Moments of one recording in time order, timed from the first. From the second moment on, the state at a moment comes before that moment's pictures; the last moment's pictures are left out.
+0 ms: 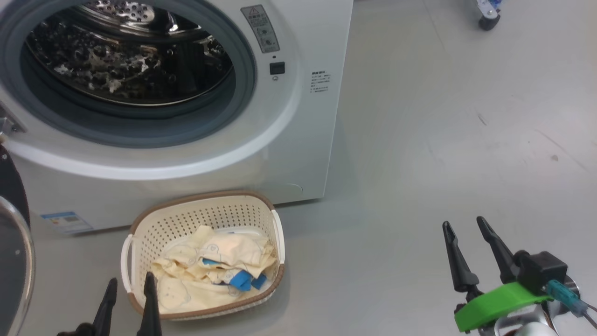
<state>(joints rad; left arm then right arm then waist) 0.15 0.07 -0.01 0.12 -0.28 -0.13 -0.25 0.05 -0.06 0.06 0.17 0.18 0.13 -0.25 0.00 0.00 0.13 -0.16</state>
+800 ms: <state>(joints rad) -0.31 0.23 -0.17 0.42 -0.33 -0.13 -0.14 -0.20 -0.05 0.15 0.14 0.26 0.13 -0.25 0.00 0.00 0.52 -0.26</state>
